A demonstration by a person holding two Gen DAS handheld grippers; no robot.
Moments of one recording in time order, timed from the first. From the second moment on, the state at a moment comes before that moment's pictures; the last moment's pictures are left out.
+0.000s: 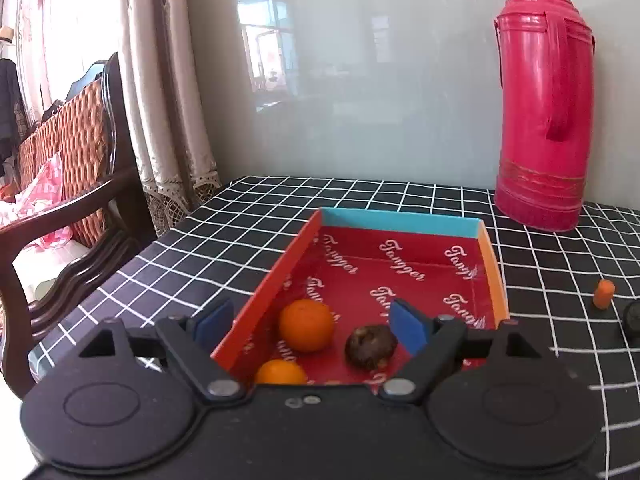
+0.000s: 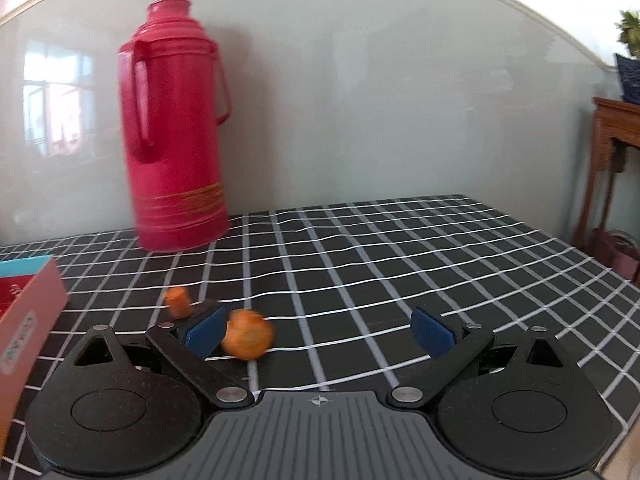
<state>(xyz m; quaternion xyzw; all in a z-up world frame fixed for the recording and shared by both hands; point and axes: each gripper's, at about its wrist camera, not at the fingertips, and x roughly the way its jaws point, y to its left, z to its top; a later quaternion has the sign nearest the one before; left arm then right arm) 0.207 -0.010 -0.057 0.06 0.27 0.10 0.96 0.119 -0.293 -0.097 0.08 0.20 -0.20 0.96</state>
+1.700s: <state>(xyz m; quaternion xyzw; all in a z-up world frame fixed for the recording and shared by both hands) 0.158 0.103 -0.057 0.00 0.26 0.22 0.94 0.141 -0.187 -0.073 0.07 0.17 0.10 0.98</state>
